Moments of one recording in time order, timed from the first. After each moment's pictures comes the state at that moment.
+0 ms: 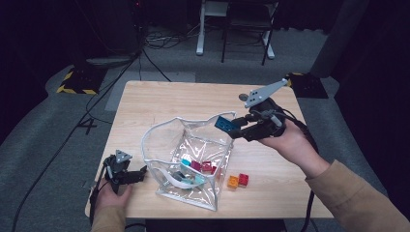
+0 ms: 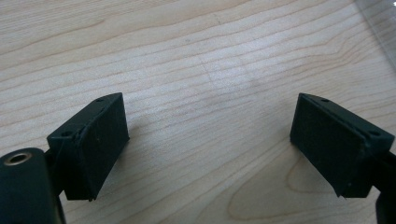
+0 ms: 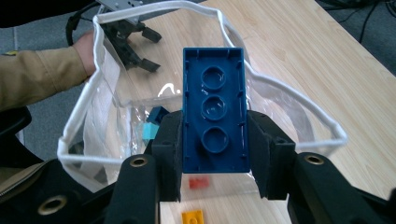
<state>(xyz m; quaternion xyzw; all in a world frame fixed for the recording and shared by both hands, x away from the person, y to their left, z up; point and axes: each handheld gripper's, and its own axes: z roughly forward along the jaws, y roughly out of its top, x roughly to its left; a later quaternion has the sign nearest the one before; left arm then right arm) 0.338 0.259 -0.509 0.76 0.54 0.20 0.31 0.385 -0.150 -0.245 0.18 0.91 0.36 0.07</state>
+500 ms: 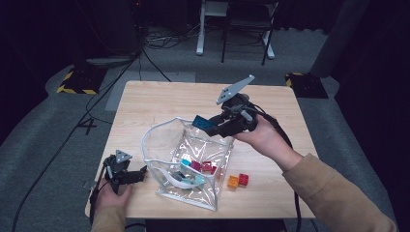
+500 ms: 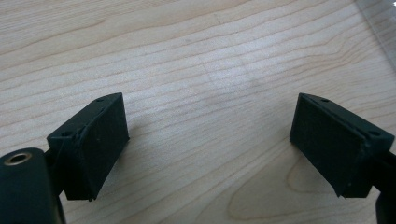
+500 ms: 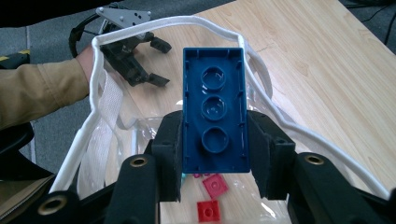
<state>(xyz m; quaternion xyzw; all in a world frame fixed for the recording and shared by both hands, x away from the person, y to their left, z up) 0.338 0.259 -0.509 0.76 0.54 0.20 0.31 0.404 -0.095 -0.258 0.17 0.92 0.35 0.04</state>
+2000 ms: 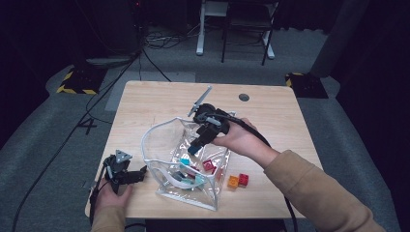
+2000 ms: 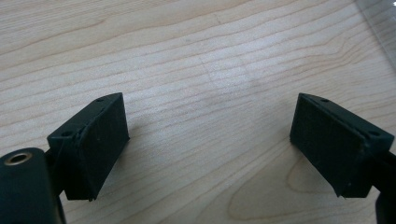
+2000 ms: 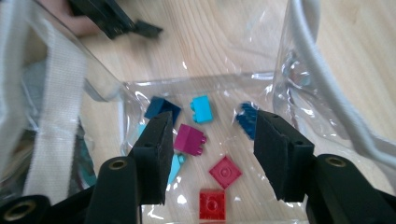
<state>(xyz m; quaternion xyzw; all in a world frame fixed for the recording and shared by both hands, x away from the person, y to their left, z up) 0.338 0.259 -0.509 0.76 0.54 0.20 0.31 0.426 -0.037 -0.308 0.17 0.96 0.22 0.01</state>
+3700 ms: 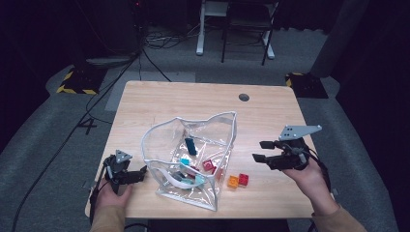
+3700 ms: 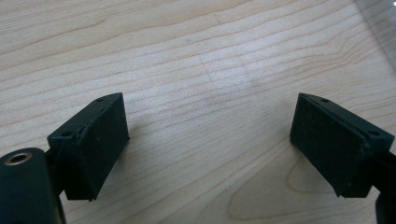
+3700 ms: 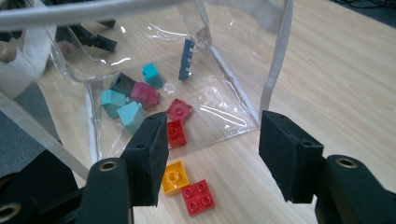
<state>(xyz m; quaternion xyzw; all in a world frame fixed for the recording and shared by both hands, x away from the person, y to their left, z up) 0.338 0.259 -0.509 0.76 0.54 0.20 0.31 0.355 -0.243 -0.345 0.28 0.86 0.42 0.10</state>
